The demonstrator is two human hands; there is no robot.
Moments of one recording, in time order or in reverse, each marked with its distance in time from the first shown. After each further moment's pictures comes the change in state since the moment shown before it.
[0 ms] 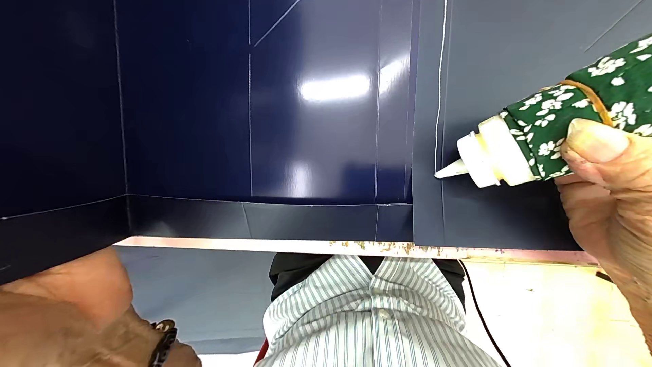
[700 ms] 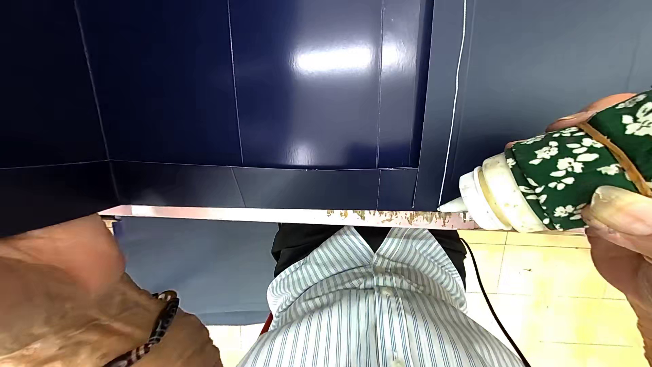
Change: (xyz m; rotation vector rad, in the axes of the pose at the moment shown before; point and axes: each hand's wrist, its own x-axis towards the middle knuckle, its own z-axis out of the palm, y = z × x) left_hand -0.002 -0.003 -0.018 0.055 -0.029 -0.015; right_hand -0.052 -0.013 -0.009 -0.128 -0.058 -0.010
